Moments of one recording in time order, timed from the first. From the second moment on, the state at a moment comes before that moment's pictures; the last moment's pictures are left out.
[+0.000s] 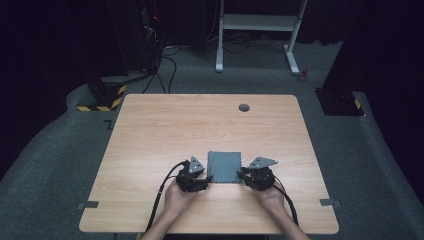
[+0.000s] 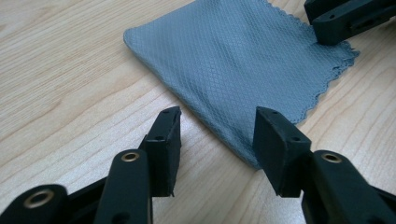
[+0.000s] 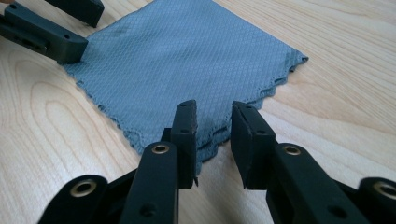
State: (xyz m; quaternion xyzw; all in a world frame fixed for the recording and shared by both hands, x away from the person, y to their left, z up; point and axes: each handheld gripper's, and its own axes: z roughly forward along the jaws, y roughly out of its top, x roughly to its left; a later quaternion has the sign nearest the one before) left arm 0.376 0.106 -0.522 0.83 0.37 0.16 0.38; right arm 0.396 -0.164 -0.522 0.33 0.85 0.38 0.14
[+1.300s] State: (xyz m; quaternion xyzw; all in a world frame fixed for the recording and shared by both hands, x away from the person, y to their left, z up) left arm 0.349 0.169 -0.510 0.76 0.43 0.17 0.45; right arm 0.375 -0.224 -0.503 0.39 0.79 0.44 0.16
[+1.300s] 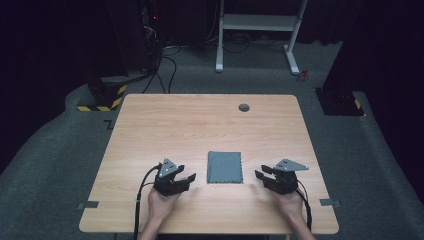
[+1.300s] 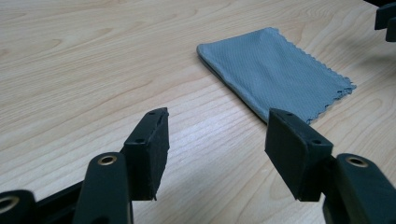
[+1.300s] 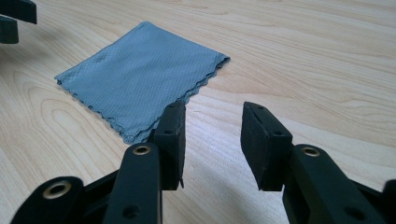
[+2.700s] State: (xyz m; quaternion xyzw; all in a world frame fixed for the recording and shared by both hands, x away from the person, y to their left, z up) left arm 0.338 0.206 -0.526 0.76 0.48 0.21 0.39; right arm 0.359 -0.262 -0.515 0.43 0.80 0.38 0.19
